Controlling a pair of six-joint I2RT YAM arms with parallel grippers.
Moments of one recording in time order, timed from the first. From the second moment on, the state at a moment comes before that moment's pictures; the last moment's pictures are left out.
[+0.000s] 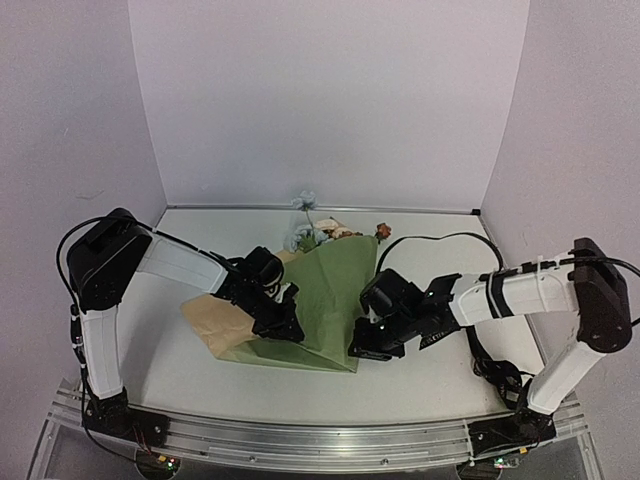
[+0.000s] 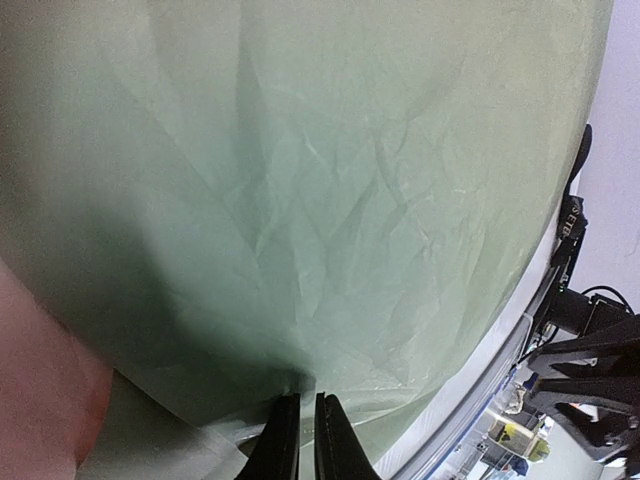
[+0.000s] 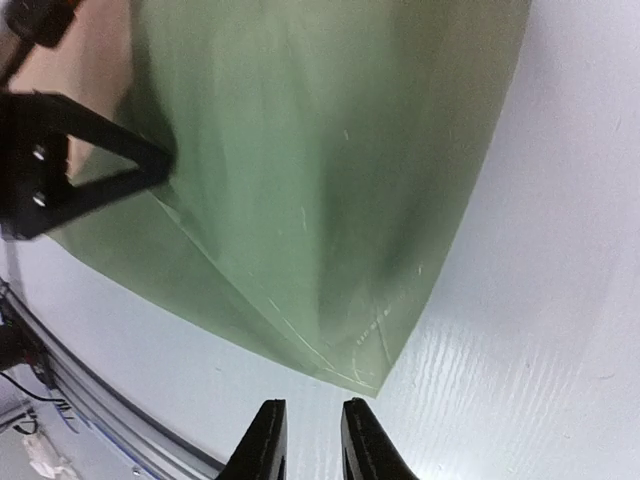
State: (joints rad) left arm -0.77 1.98 1.11 -0.21 0.56 -0.73; right arm 0.99 1.64 0.94 -0.34 -0.11 0.96
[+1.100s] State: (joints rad) left arm -0.76 1.98 1.14 -0.28 0.52 -0.69; right arm 0.69 1.94 0.72 0.61 -0.29 1.36
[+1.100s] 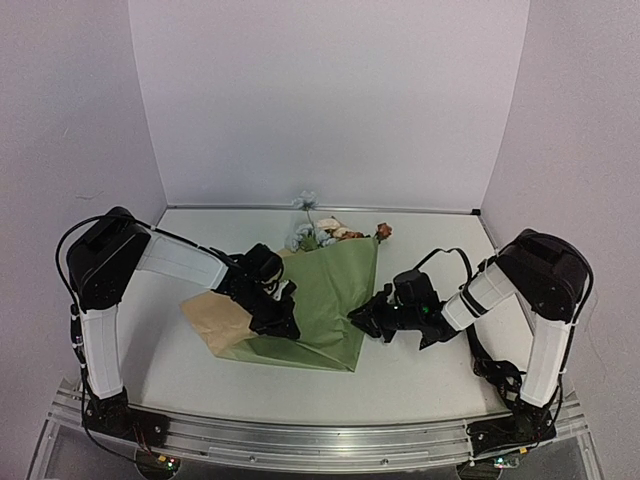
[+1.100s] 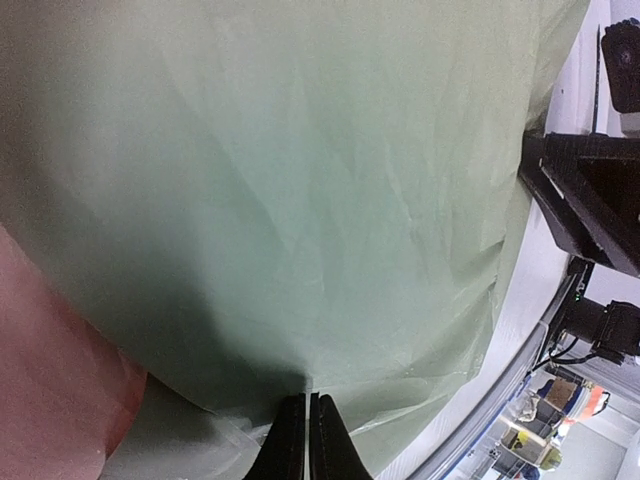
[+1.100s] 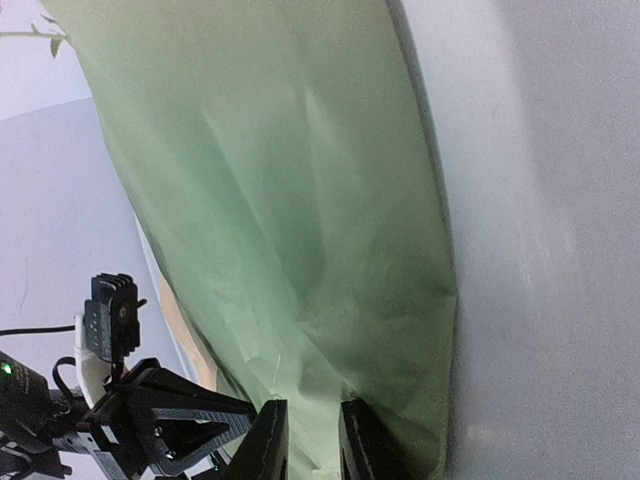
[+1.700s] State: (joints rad) left arm -0.75 1.98 1.15 -0.30 0.52 -0.68; right arm 0.52 2.07 0.88 0.62 -0.29 1.41
